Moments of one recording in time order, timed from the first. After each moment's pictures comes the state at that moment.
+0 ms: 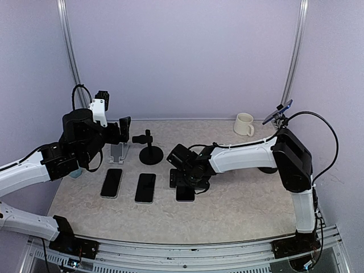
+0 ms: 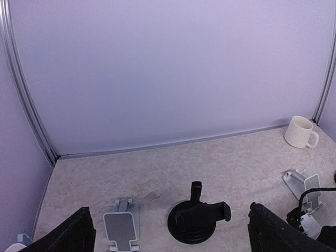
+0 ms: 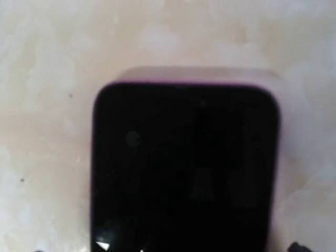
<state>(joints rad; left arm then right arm) -0.81 1.05 0.87 0.02 -0.66 -0.08 1.03 2.14 1.55 -0.54 0.29 0.95</state>
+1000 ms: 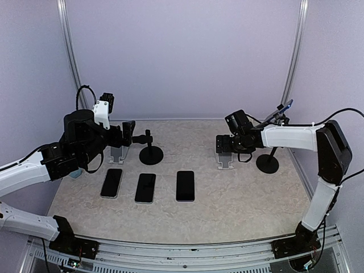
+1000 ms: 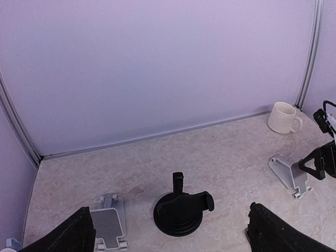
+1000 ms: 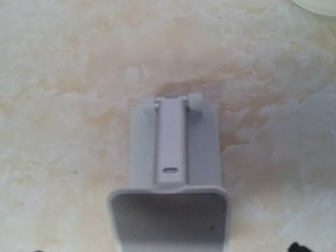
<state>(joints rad) -0.81 1.06 0.87 -0.01 -0.55 -0.08 0.59 1.78 1.25 -0.31 0.29 0.48</state>
